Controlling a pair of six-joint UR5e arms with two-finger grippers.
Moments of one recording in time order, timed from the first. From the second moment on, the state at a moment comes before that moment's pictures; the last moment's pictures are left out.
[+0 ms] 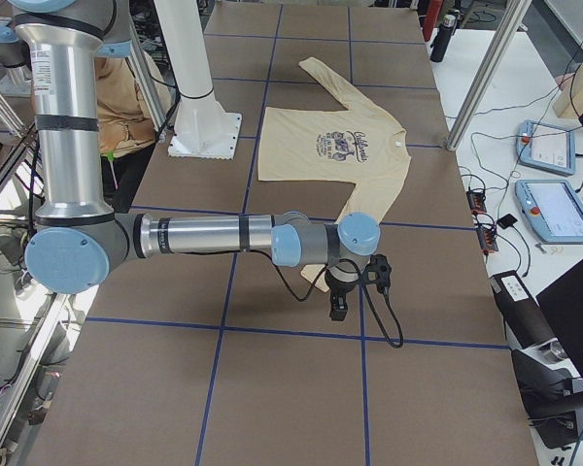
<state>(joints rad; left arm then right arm) -1.50 -1.57 -1.70 -1.66 -2.27 -0.06 1.44 -1.55 1.61 -1.57 2.36 0.08</state>
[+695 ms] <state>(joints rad) -1.50 -1.56 -1.74 -1.66 -2.27 -0.06 1.44 -1.55 1.61 -1.57 2.36 0.07</state>
